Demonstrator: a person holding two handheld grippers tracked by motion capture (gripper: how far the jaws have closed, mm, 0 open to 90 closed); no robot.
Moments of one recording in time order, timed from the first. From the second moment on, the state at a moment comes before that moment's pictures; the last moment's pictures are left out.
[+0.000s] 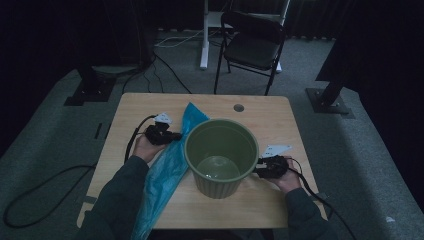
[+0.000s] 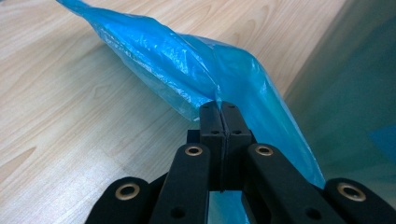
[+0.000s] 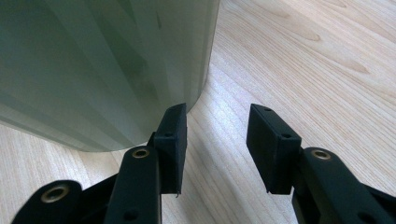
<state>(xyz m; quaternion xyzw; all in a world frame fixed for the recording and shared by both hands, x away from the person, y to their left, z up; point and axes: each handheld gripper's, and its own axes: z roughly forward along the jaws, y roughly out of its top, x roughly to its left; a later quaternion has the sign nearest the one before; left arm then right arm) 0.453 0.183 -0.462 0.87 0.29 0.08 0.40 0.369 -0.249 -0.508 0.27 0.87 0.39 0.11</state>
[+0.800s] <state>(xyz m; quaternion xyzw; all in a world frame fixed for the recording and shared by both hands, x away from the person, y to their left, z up) 0.429 0.200 -0.411 0.86 0.23 0.06 0.46 0.373 -0.249 -0.505 0.27 0.87 0.39 0.11</state>
